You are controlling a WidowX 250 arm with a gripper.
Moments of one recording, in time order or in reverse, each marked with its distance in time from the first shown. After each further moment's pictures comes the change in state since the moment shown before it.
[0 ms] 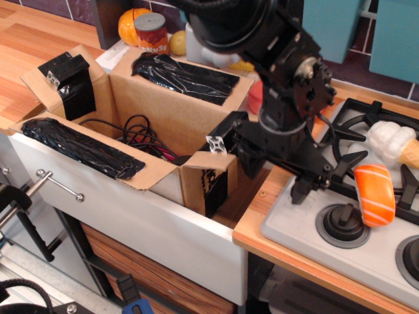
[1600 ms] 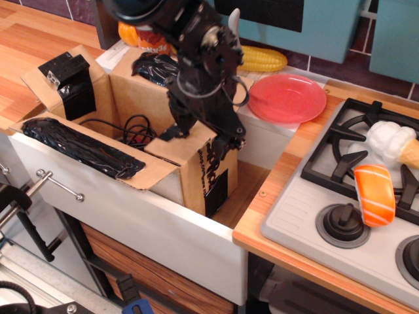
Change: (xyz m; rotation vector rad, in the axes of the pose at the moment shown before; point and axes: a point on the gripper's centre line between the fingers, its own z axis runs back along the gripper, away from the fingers) arm 0.003 0.087 -0.008 0.075 -0.106 -0.055
